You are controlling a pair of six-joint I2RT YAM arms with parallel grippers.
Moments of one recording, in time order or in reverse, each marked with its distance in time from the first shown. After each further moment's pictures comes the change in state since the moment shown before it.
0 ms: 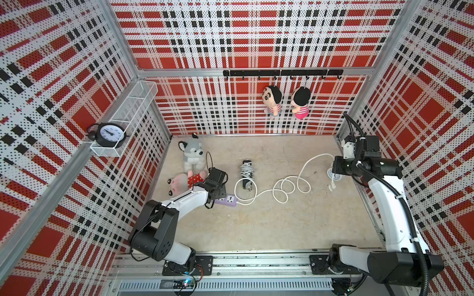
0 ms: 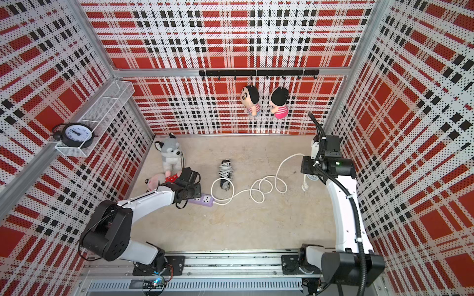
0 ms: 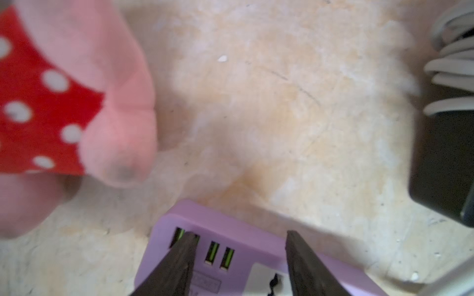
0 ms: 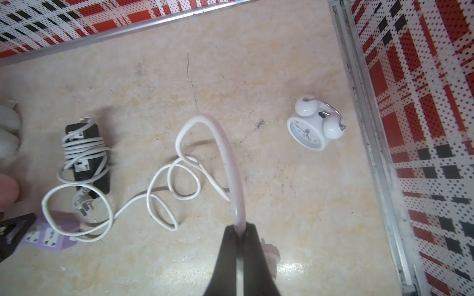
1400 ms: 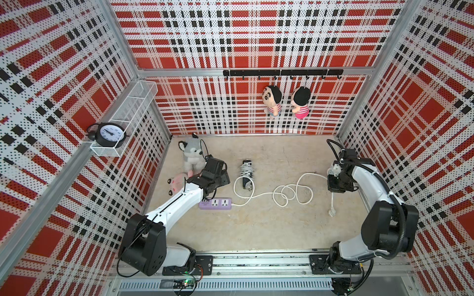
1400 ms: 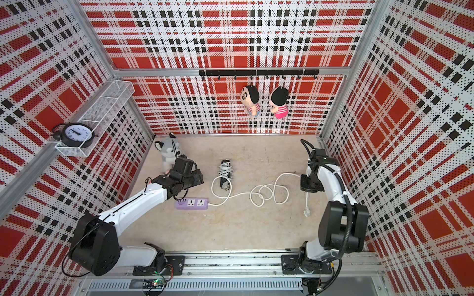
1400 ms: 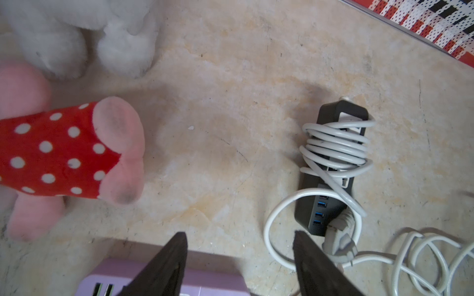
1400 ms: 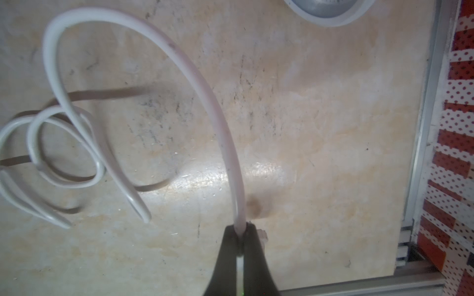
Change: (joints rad) left arm -0.039 -0.075 0.187 -0.030 0.043 -0.082; right arm -0.053 0.288 -0.209 -0.039 0.097 -0.059
